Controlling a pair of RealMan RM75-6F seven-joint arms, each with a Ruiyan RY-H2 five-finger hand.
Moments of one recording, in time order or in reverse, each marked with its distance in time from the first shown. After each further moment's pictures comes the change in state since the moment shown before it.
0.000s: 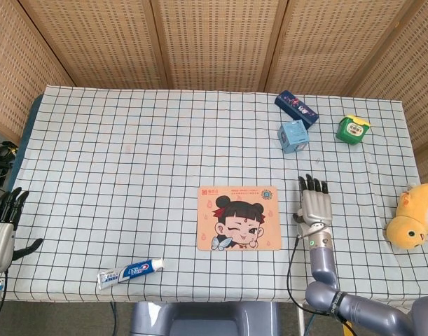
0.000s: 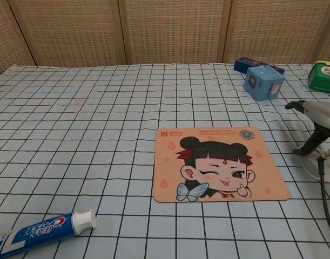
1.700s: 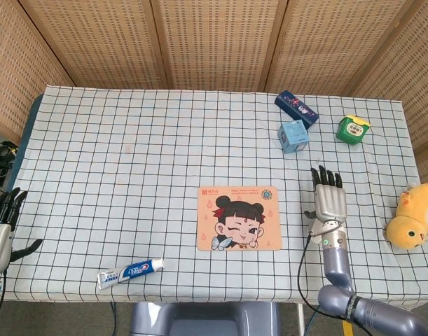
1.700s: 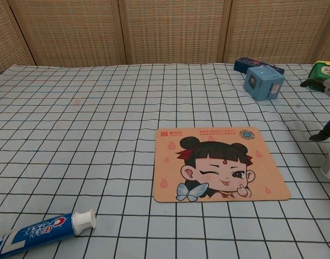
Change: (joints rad) left arm 0.005 0.015 0.003 -0.012 0.007 0.003 -0.030; right arm -0.047 0.102 -0.017 -0.067 -0.158 0.066 0.118
